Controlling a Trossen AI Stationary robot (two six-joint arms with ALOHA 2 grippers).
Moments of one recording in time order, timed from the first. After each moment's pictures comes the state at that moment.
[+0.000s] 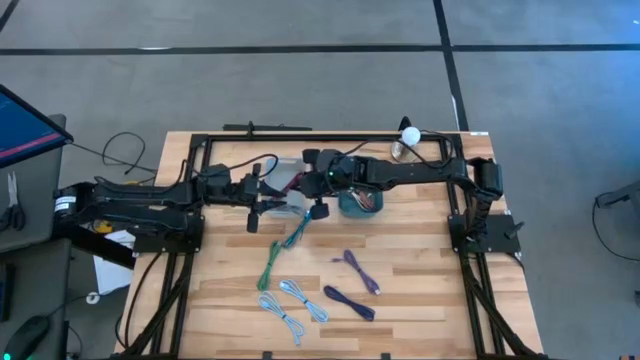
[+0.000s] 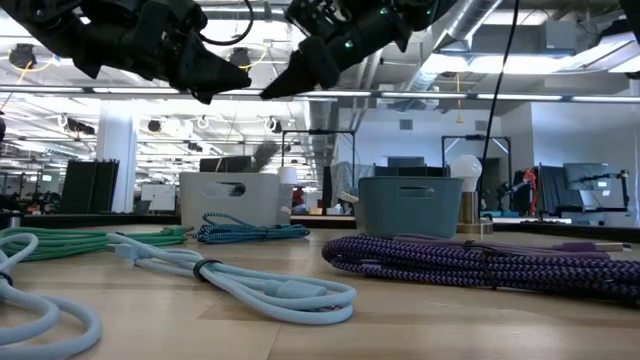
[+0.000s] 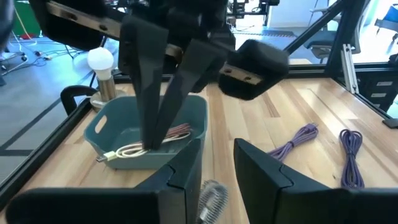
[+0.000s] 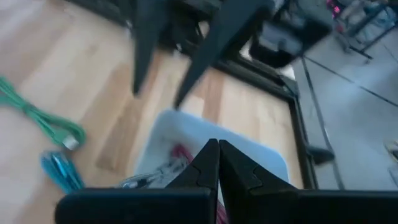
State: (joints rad) left arm 0.21 0.79 0.39 0.37 0.20 0.13; right arm -0.13 1.86 1.43 -0.08 -0.02 -0.51
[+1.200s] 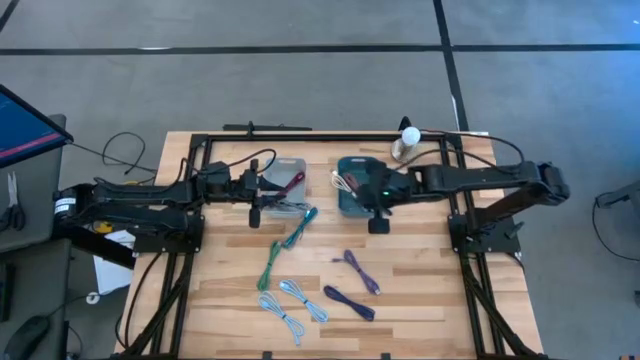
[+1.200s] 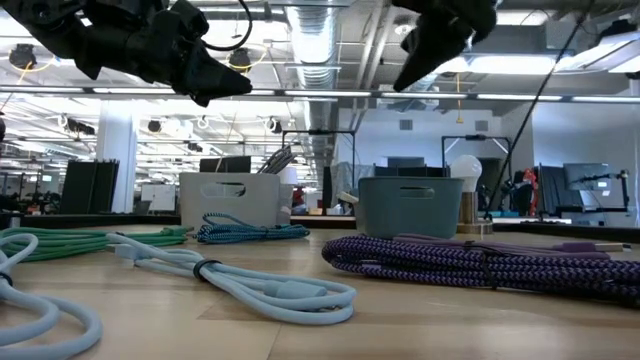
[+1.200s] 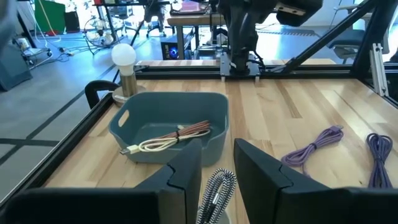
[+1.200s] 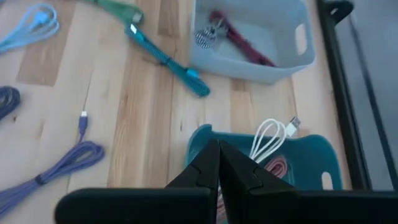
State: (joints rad) left arm 0.24 0.79 0.39 0.36 0.16 0.13; right arm 0.00 1.33 1.11 -0.61 0.19 -0.18
